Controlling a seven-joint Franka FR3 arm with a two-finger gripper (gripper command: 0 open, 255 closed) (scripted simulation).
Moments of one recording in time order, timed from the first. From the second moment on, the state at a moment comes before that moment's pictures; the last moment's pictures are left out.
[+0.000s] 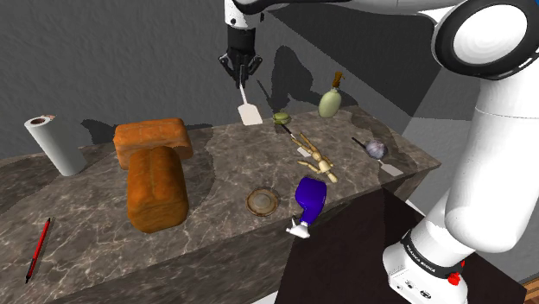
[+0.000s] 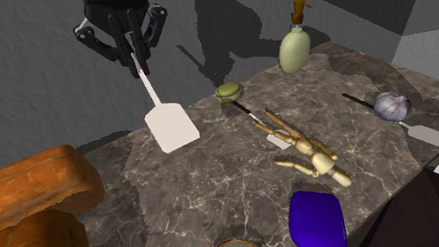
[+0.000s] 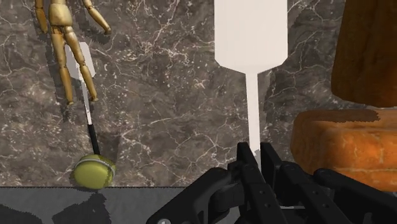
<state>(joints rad) 0.10 0.34 0.29 -1.36 -0.13 1.75 0.62</state>
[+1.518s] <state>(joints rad) -0.23 0.18 0.11 -1.57 -0.03 1.82 0.13</state>
